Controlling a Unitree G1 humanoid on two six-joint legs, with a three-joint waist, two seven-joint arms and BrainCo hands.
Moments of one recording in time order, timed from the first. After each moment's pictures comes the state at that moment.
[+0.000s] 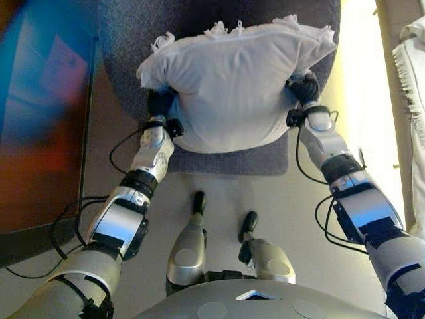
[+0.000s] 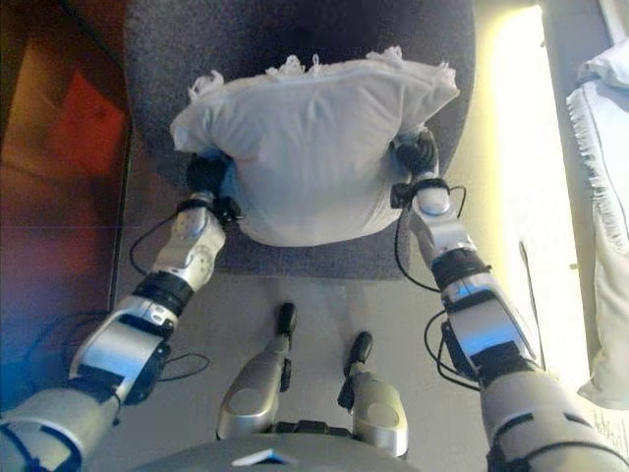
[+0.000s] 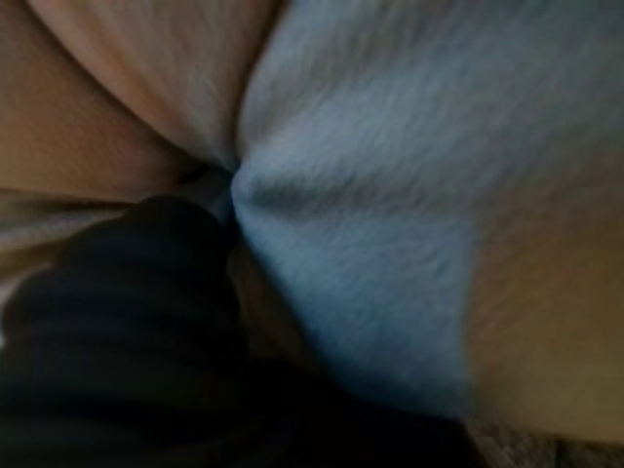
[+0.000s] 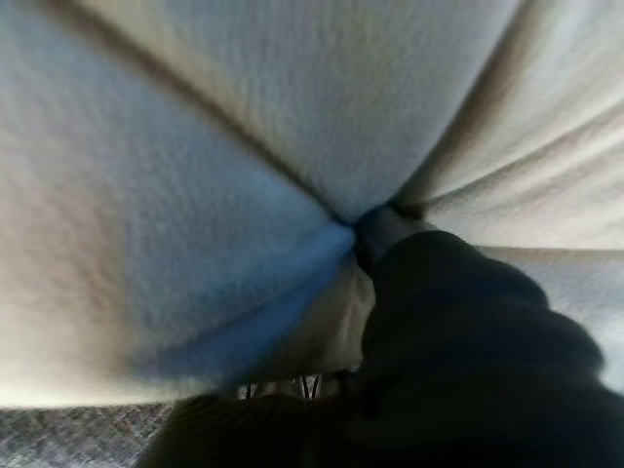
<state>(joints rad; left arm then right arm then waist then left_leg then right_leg) -0.79 0.29 -0.36 0.85 -0.68 -0.23 0.31 -0.91 -0.40 0.35 0.94 0.53 -0.13 -0.20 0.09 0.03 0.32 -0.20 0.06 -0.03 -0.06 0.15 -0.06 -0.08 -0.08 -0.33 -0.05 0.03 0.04</state>
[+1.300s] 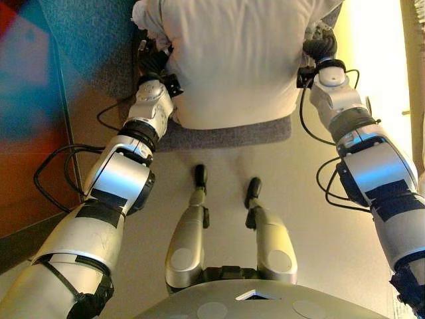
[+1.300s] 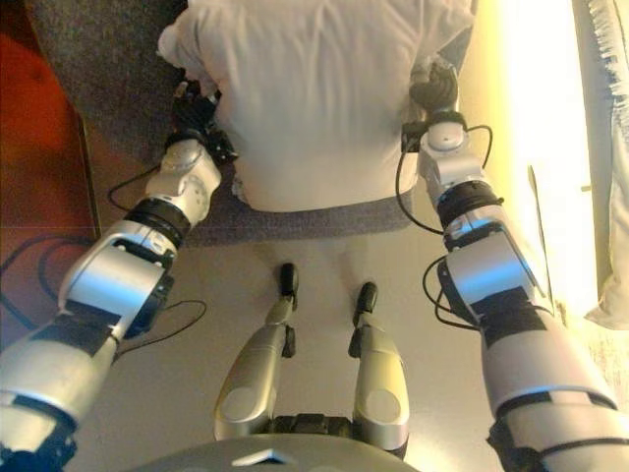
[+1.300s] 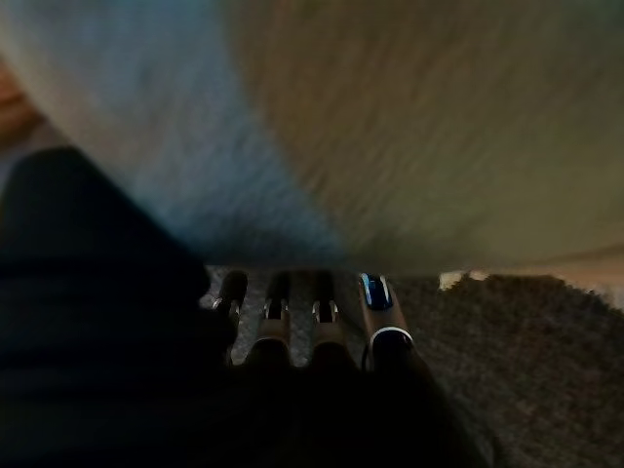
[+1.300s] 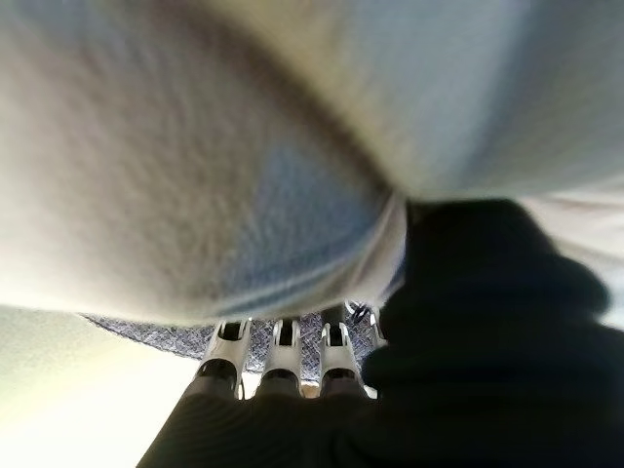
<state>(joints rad) -1.16 0.31 -0.43 1.18 -0.86 -0.15 0.39 -1.23 -0.43 0.45 1.20 0.52 -0.07 -0.26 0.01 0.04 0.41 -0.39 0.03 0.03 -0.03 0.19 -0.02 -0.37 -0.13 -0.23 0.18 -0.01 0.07</state>
